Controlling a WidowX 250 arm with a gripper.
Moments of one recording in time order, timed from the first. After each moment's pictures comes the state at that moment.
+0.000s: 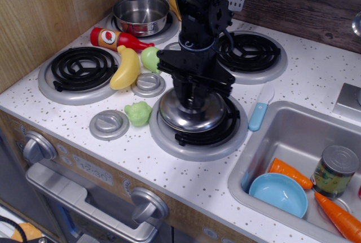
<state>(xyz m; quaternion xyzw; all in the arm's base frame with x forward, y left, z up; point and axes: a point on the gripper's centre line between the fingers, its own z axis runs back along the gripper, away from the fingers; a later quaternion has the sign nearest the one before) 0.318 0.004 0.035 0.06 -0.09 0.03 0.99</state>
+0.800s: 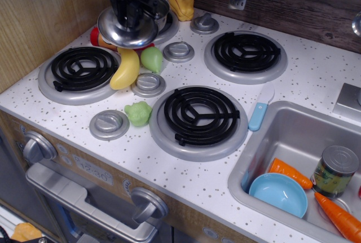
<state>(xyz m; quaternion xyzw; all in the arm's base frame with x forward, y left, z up) 0.380 0.141 0.084 0.15 -0.15 -0.05 0.98</state>
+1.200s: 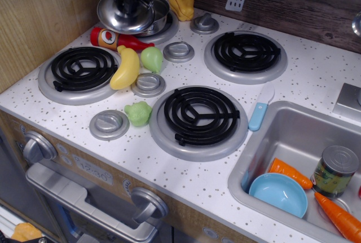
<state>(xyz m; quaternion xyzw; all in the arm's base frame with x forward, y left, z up) 0.412 0.164 0.087 0.16 -0.17 -0.09 0.97</state>
